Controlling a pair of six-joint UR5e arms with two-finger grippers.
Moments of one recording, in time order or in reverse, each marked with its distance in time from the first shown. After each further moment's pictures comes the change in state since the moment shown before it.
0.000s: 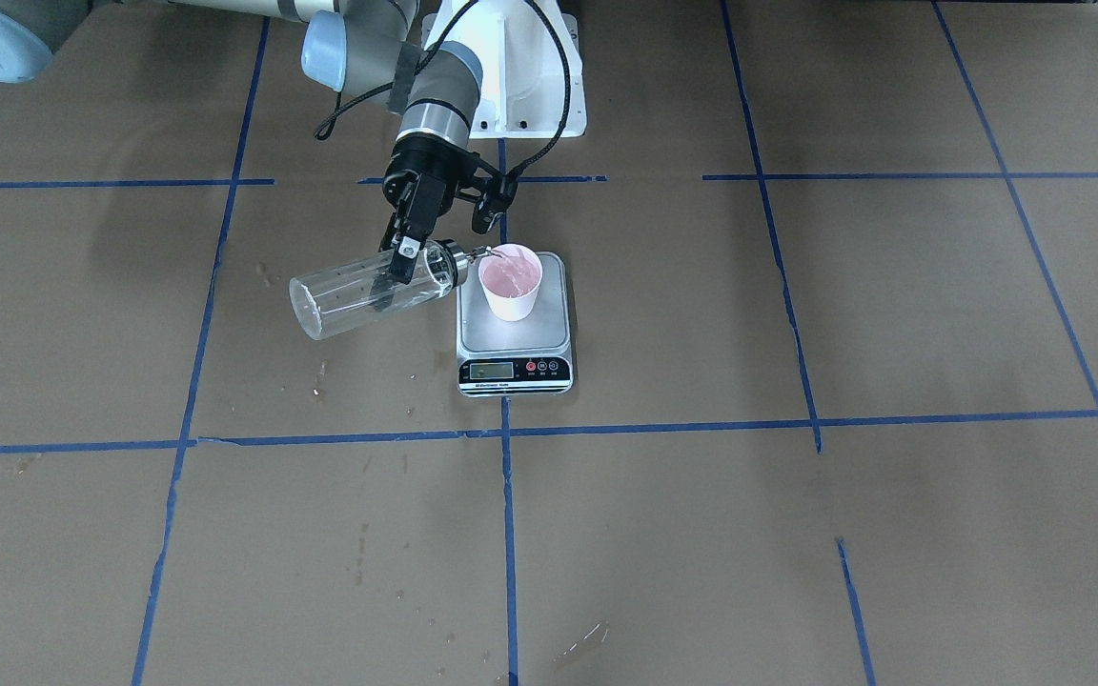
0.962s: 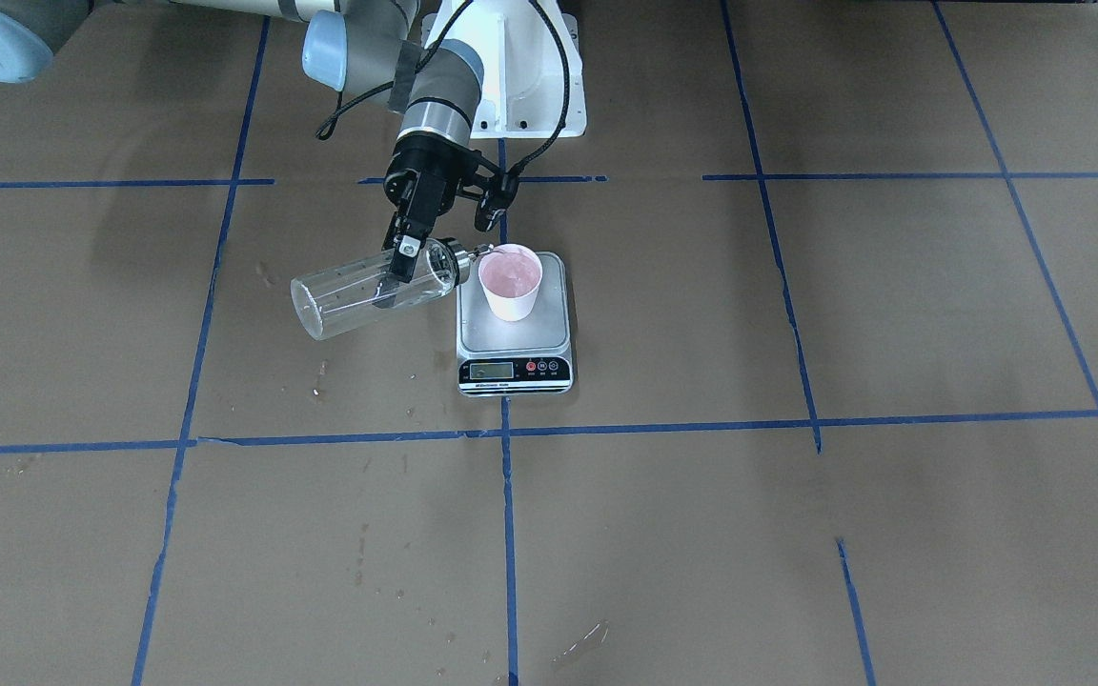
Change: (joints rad) left arm -0.001 0.000 -0.003 0.000 0.000 0.000; right arm -0.001 0.000 0.001 0.049 0.016 0.024
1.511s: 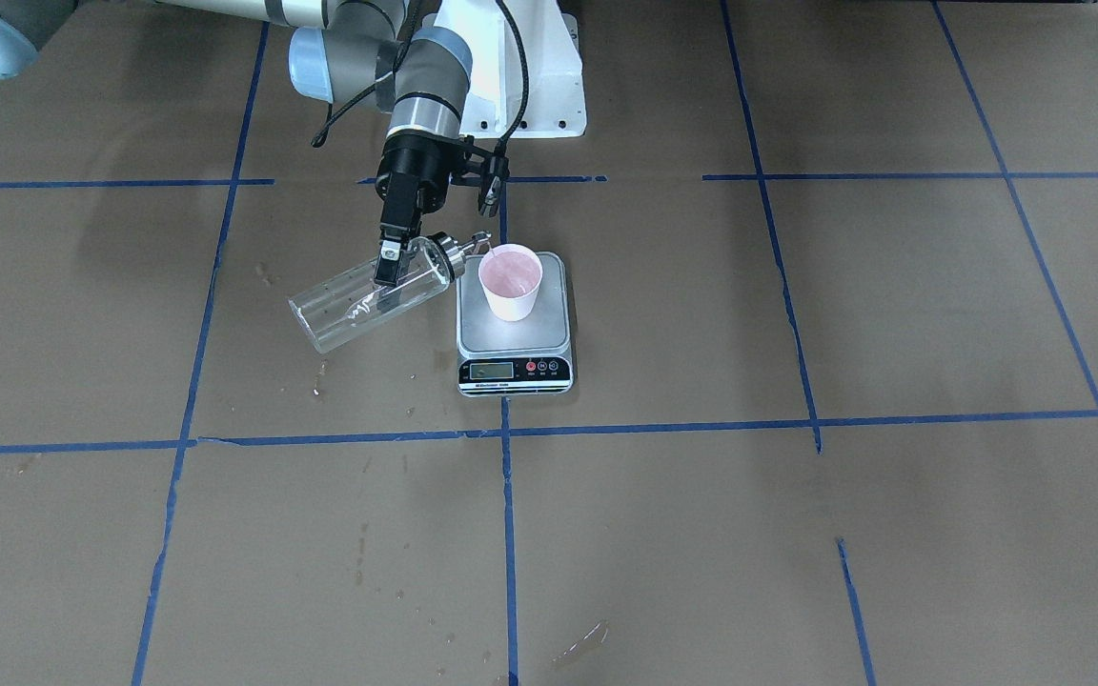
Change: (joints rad) left arm 0.000 0.000 -0.003 -0.001 0.000 0.000; right arm 0.001 -0.042 -0.001 0.329 0.101 0.021
